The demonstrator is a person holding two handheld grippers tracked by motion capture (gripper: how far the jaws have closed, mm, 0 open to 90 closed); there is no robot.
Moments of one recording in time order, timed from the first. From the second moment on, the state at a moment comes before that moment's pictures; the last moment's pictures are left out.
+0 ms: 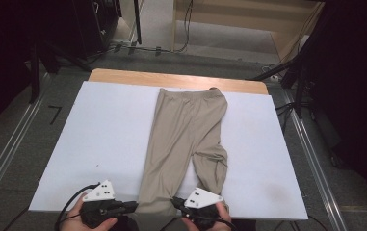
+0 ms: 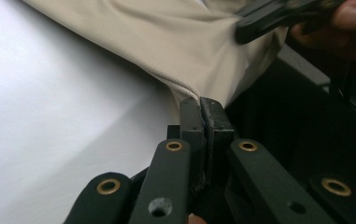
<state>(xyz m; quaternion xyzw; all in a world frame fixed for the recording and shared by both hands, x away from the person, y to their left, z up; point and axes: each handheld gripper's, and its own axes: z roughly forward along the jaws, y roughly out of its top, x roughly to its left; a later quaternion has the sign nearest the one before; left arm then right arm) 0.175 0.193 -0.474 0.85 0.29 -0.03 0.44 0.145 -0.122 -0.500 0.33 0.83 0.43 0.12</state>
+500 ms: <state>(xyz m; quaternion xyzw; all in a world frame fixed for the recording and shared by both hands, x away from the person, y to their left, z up) 0.193 0.165 -0.508 0.85 0.33 0.00 0.42 0.156 -0.121 -0.520 0.36 0.84 0.39 0.12</state>
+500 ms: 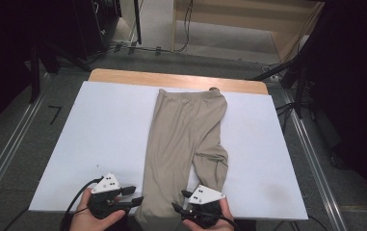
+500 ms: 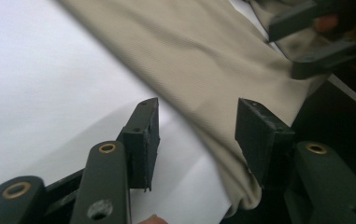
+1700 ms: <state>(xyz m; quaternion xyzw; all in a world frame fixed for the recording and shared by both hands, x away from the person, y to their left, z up) 0.202 0.231 -0.496 0.80 0.41 0.06 0.43 0.163 -0.216 -0.508 0.48 0.77 0.38 0.18</state>
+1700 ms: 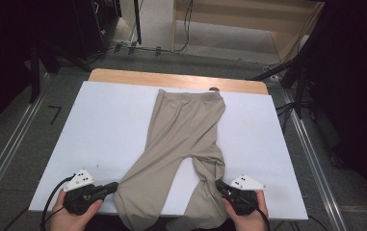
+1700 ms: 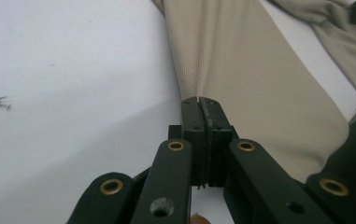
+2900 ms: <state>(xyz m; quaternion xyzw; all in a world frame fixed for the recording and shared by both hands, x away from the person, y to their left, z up) 0.345 -0.006 -0.505 0.86 0.35 0.09 0.35 0.181 -0.234 -0.514 0.49 0.76 0.40 0.16</state>
